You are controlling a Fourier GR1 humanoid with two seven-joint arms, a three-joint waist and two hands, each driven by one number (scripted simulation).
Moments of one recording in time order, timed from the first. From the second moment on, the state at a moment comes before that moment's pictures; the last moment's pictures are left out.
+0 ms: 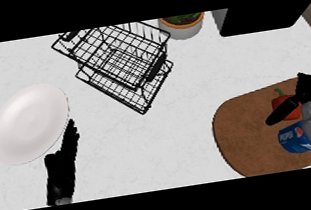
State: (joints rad) left arm 0.07 0.20 -0.21 -1.39 0.08 0.31 0.02; right arm -0.28 -0.41 0.10 -1.33 0.60 0.11 1.13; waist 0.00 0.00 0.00
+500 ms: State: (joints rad) left arm 0.08 0.19 -0.19 -1.40 0.05 0.30 0.02; right arm -0.29 -0.36 0.04 -1.23 0.65 0.10 1.08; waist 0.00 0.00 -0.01
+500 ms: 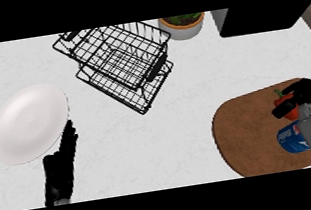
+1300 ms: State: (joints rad) left arm 0.06 0.16 -0.16 -1.37 0.02 0.27 0.02; right arm -0.32 -0.20 0.25 -1.28 0.91 0.04 1.01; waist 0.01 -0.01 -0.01
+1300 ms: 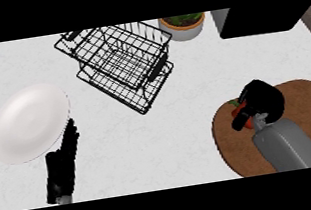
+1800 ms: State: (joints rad) left arm 0.06 0.17 -0.15 -1.37 0.03 0.26 0.03; right arm -0.35 -0.03 0.63 -1.58 1.01 -0.08 1.17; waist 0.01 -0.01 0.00
